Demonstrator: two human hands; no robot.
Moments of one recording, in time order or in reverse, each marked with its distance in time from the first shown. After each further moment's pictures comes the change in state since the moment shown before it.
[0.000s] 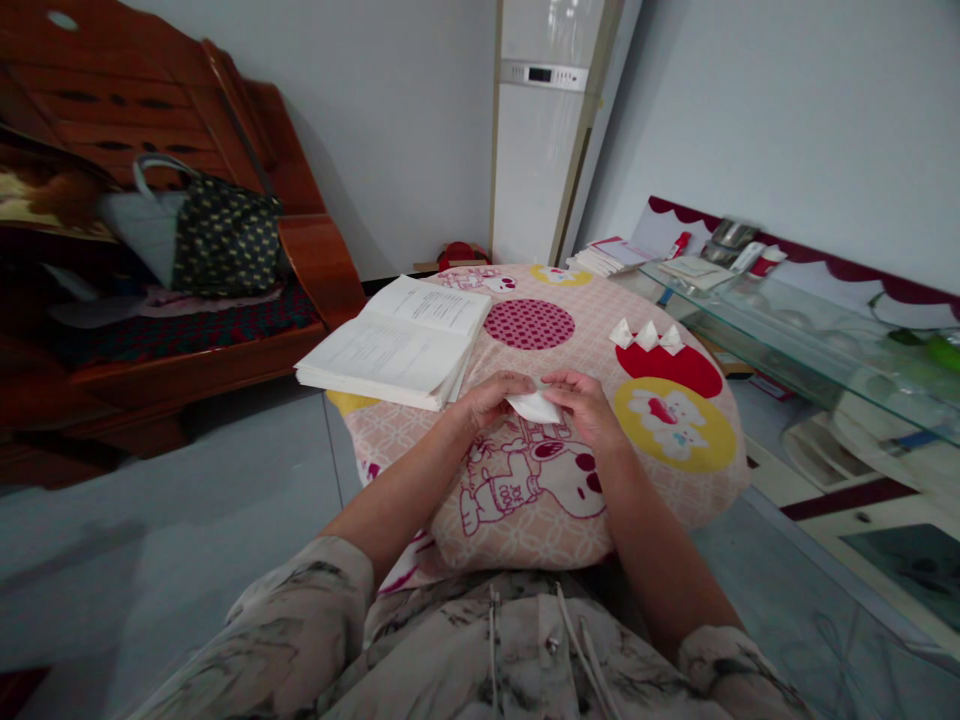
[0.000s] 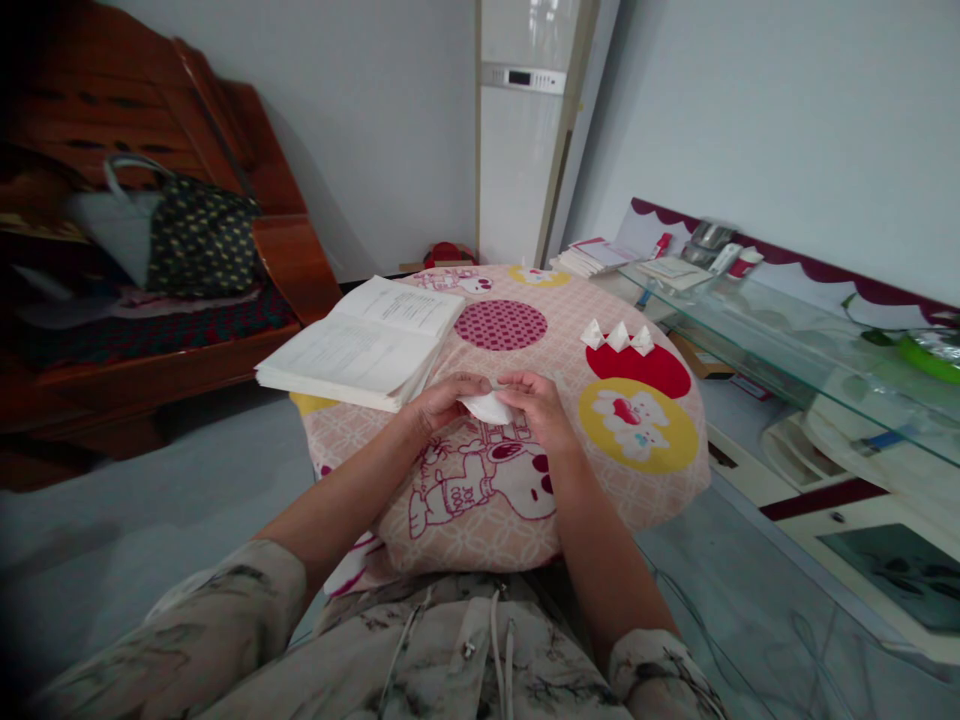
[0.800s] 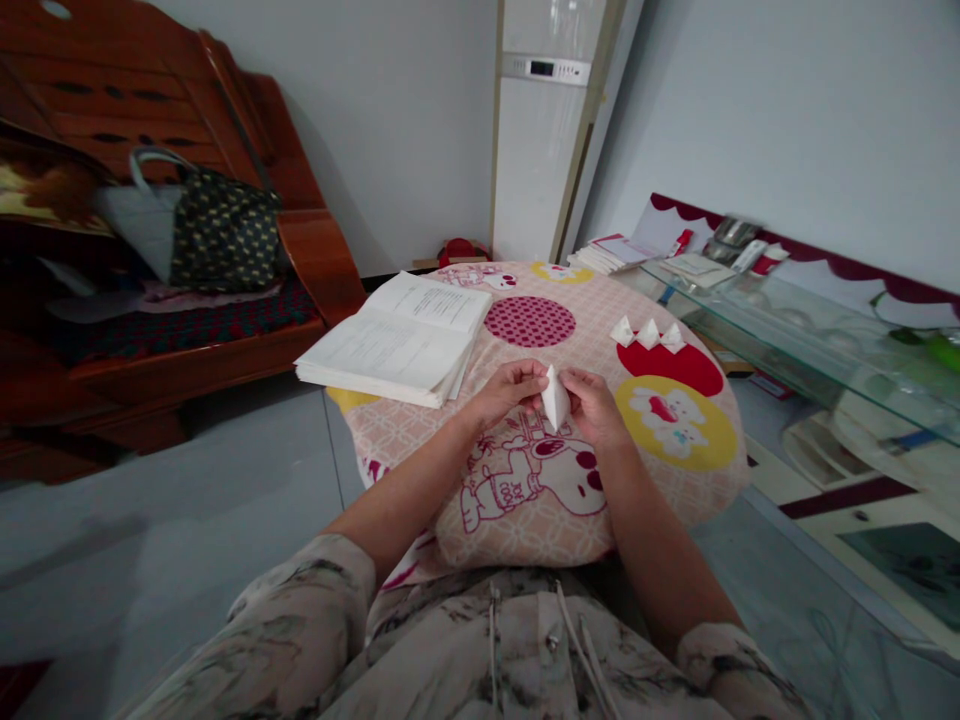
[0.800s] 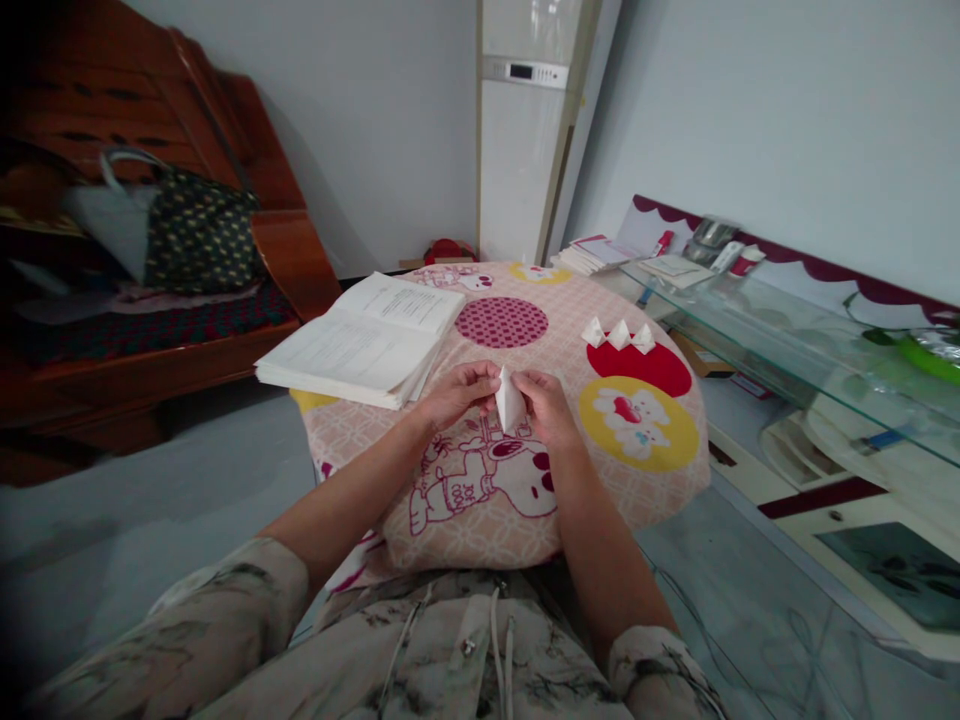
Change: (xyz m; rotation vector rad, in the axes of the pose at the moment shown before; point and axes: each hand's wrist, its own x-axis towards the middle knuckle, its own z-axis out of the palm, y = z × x) left_hand -0.011 0.005 0.019 0.156 -0.102 0.217; right_hand 0.000 0.000 -0.001 0.029 -0.004 -0.025
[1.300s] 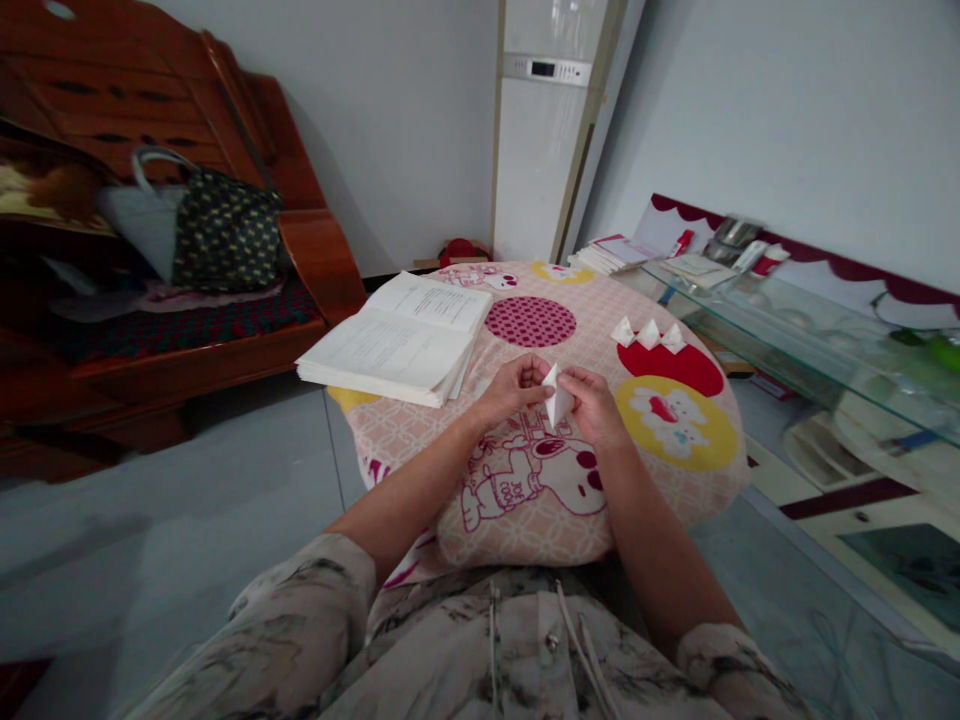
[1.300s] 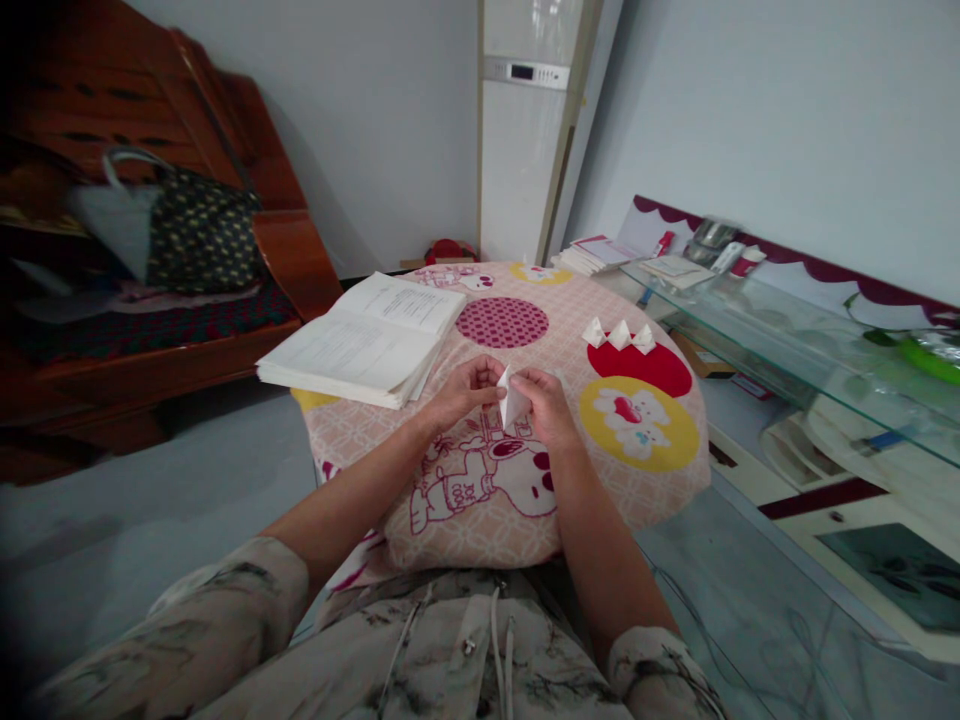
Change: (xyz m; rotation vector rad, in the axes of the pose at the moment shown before) left_hand 0.005 -0.005 0.003 0.079 0.056 0.105; right_hand -0.001 -0.001 0.002 -0.017 0.025 -0.079
